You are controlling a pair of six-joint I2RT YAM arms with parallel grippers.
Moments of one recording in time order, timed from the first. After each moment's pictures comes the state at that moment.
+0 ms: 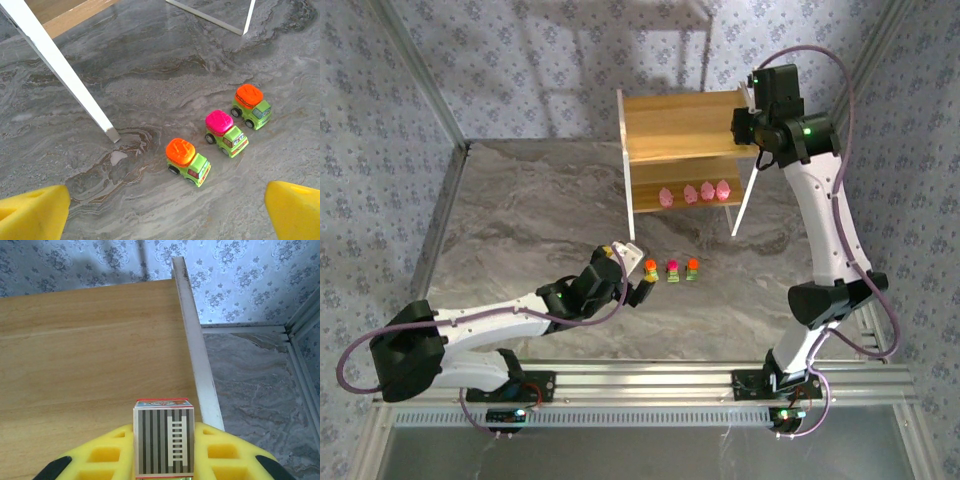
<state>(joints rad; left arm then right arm) -1.06 1.24 0.63 0.05 -0.39 -0.14 0.27 1.73 2.24 -1.15 0.21 0.19</state>
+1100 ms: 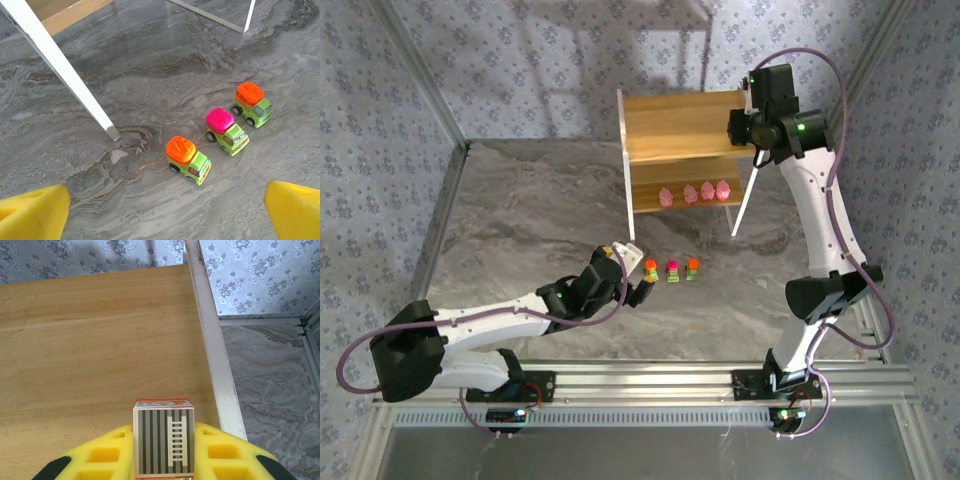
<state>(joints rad) -1.06 1.24 0.63 0.05 -0.39 -0.14 0.27 1.76 2.24 -1.14 0.17 0.19</state>
